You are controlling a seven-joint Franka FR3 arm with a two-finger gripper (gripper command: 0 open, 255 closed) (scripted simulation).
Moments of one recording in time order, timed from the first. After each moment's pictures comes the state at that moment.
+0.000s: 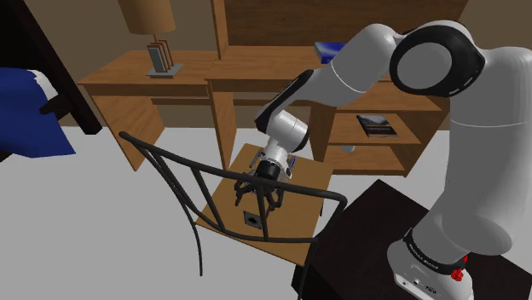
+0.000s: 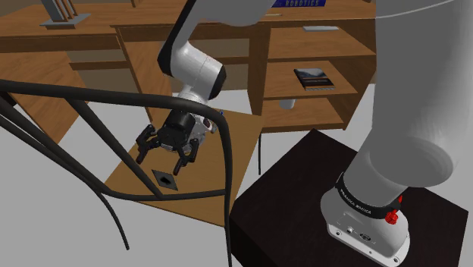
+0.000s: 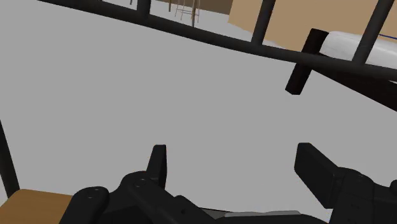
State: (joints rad) arm 0.10 0.45 0.13 -2.16 1.18 1.64 0.33
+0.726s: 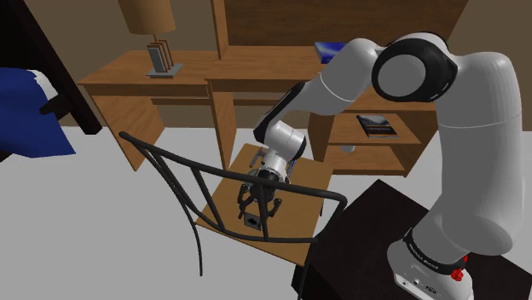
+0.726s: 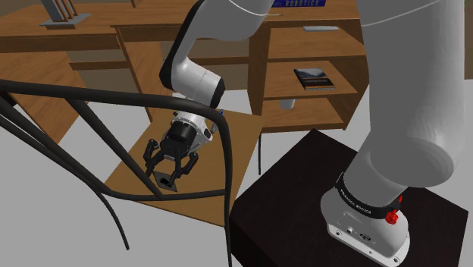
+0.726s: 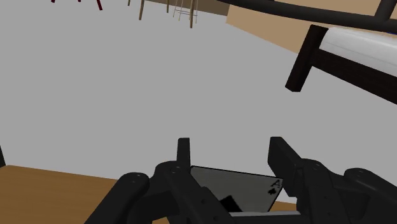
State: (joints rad) arm 0.11 0.55 0.14 -2.13 1.20 1.67 0.28
